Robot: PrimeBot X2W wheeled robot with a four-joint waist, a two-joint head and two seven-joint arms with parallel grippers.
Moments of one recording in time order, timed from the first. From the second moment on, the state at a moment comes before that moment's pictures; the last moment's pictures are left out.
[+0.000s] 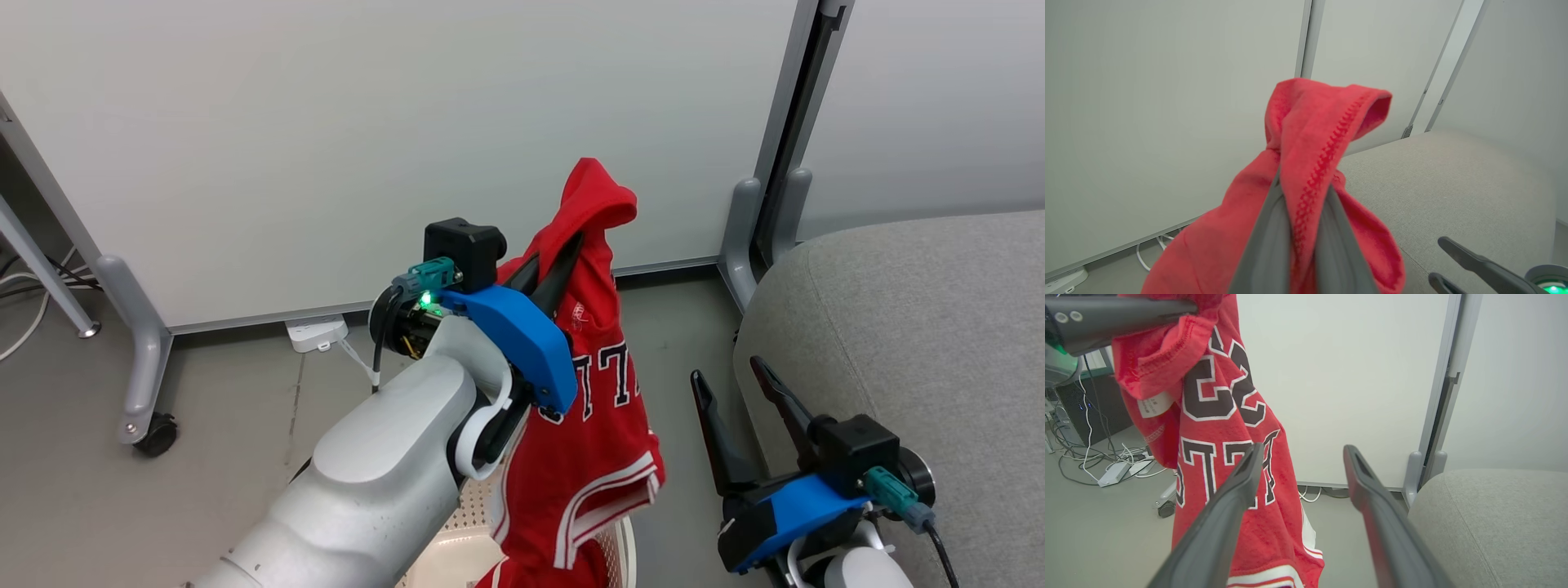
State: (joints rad) left arm -0.87 0.05 -0.95 0.61 -0.94 0.10 -0.12; right arm -0.12 -0.05 0.14 0.16 0.07 0.13 -0.09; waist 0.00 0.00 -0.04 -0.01
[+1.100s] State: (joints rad) left arm -0.95 0.05 -1.14 0.59 -1.11 0.12 -0.17; right arm -0.50 -0.05 0.36 0.54 0.09 0.13 -0.08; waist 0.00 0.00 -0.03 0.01
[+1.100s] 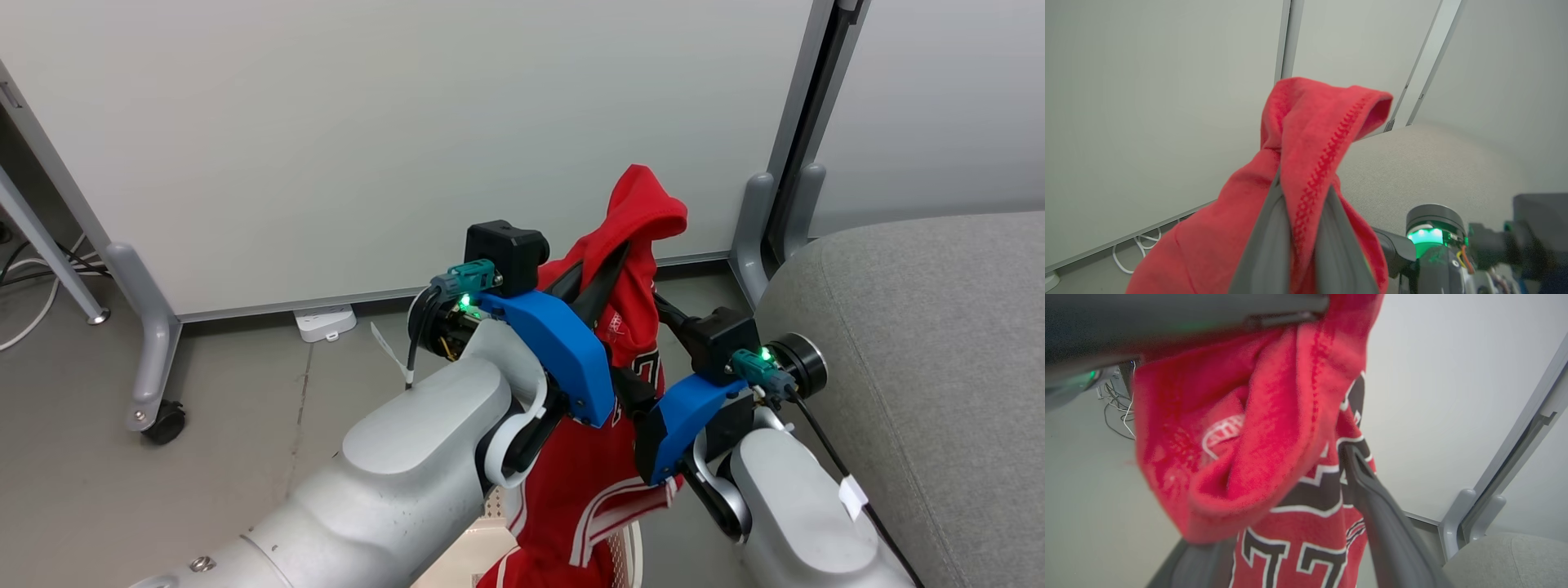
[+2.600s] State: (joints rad) left arm -0.99 0.05 -1.25 0.66 -1.21 0.13 -0.21; right arm -0.64 -0.05 0.53 0.93 0.29 0.13 -0.21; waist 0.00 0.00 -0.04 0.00
